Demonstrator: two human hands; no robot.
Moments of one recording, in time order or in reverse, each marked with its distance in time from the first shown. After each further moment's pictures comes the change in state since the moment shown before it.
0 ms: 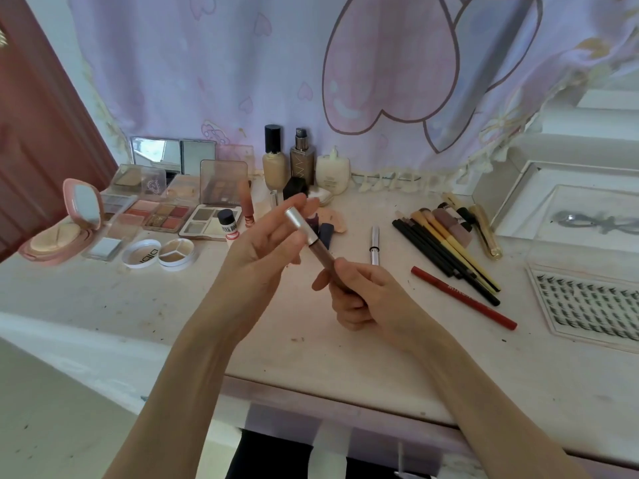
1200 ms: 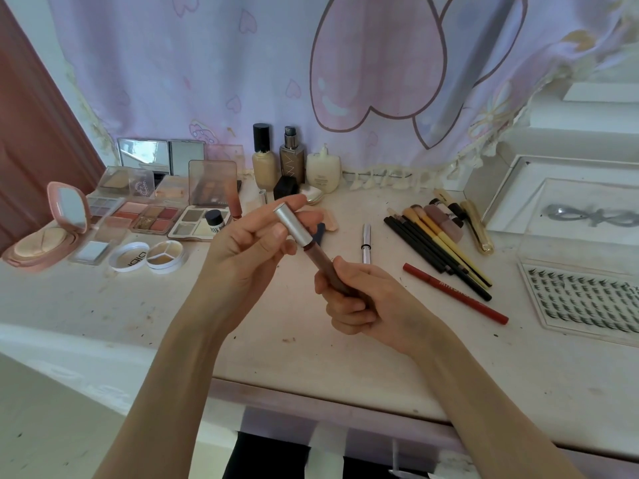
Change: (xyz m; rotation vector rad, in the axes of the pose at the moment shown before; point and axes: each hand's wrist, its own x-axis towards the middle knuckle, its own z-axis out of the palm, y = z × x) left_hand 0.005 0.005 0.002 -0.121 -0.077 0.098; right_hand -0.007 -0.003 -0.006 0.226 -0.151 0.047
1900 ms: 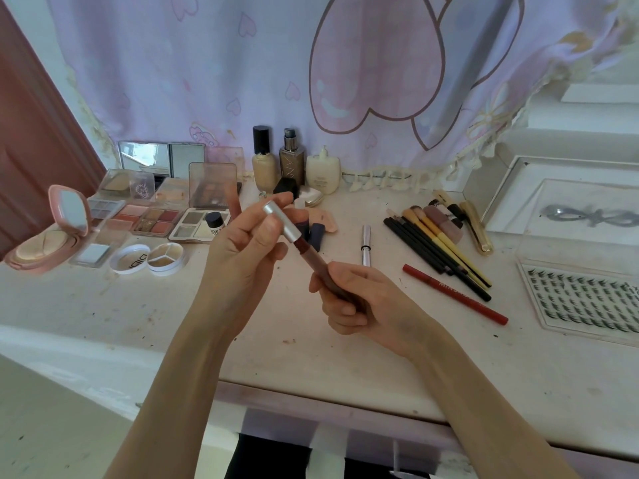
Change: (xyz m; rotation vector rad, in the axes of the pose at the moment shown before) left_hand 0.000 -0.002 0.003 0.056 0.129 0.022; right_hand 0.001 0.001 0.004 -0.078 0.050 -0.027
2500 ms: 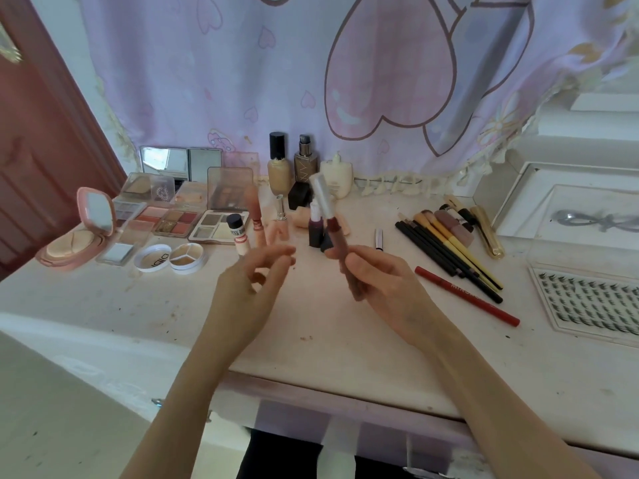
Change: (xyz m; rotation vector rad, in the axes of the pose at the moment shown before) left_hand -0.031 -0.011 -0.021 0.739 0.156 0.011; right_hand 0.003 0.001 0.000 -0.217 0.291 -0.231
